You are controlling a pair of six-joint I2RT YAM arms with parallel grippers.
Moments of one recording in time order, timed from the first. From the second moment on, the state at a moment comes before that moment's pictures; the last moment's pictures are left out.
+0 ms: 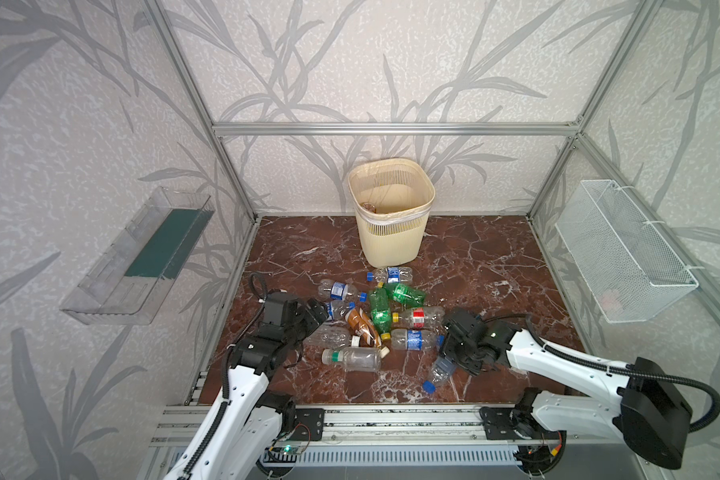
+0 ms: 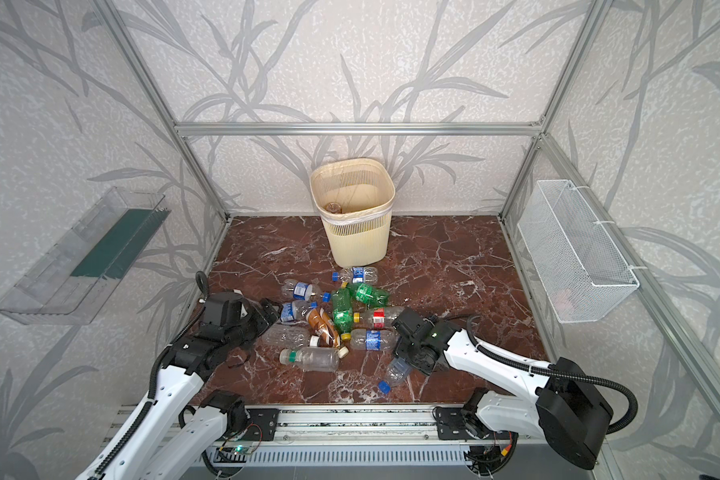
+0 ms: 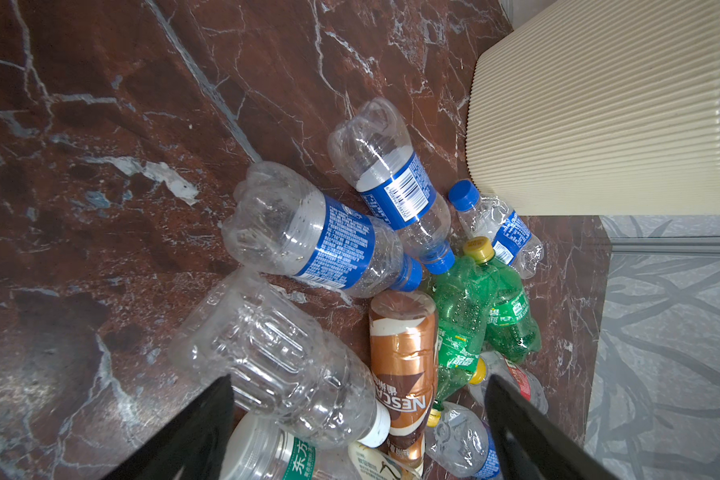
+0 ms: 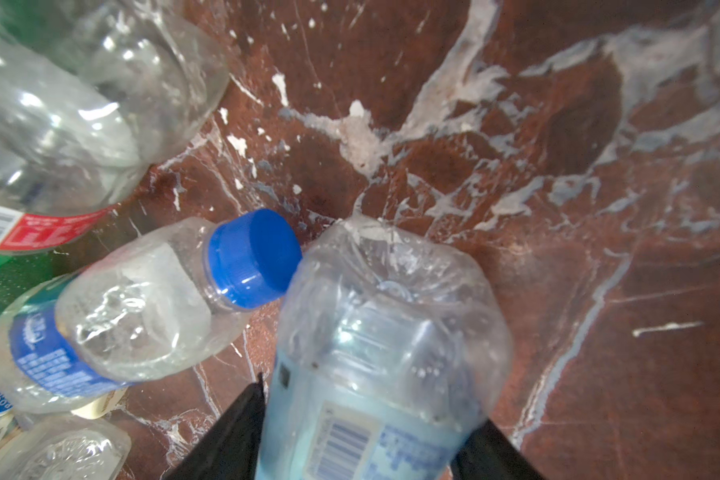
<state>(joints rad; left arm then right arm) -0.20 0.71 0.59 -0.67 0.07 -0.93 0.82 1.18 0.62 -0.71 0.00 1.31</state>
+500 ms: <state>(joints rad) -0.20 0.71 0.59 -0.67 0.07 -0.93 0.80 1.05 0.56 -0.77 0.08 1.32</state>
